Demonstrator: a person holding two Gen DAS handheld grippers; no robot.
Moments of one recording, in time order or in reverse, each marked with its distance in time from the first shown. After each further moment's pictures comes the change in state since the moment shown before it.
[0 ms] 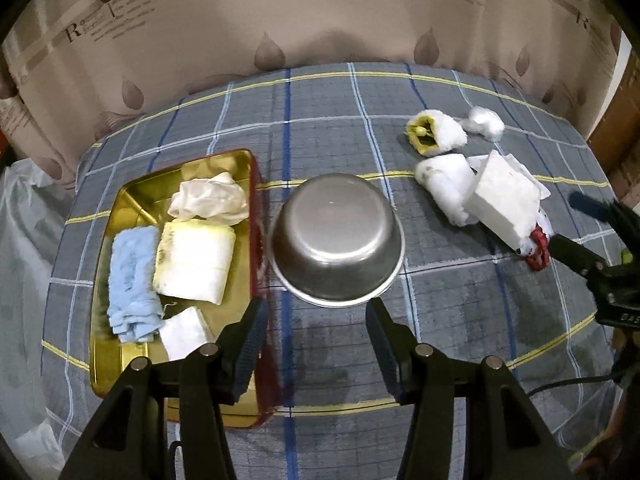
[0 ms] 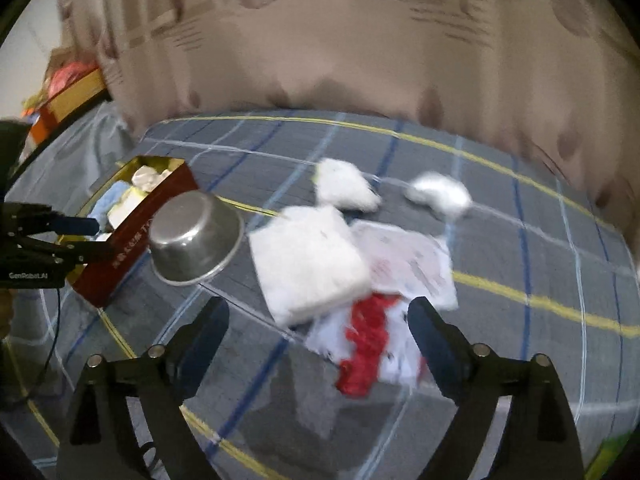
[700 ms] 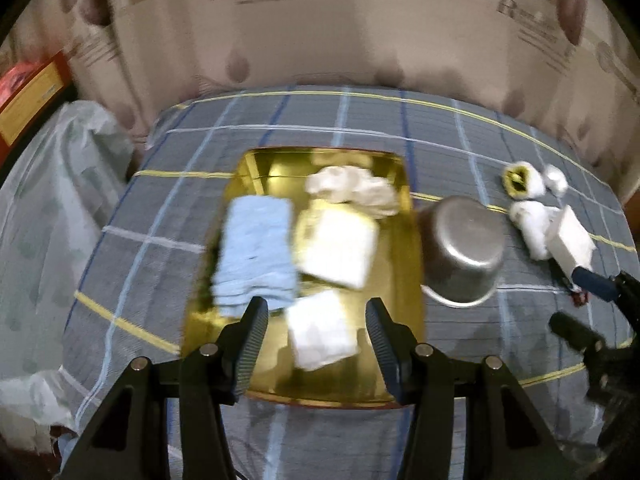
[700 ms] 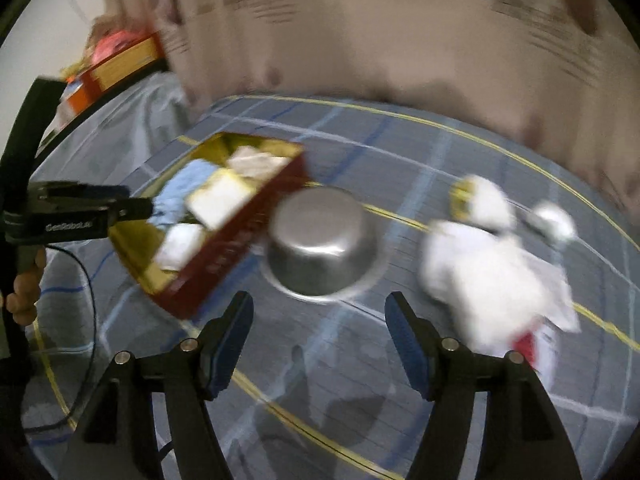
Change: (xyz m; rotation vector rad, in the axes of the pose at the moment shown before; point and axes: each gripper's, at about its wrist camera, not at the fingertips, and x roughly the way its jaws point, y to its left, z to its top) left arm -0.025 0.108 -0.029 -0.204 -0.059 0.078; right arm 0.009 0.103 0.010 -0.046 0.049 0.107
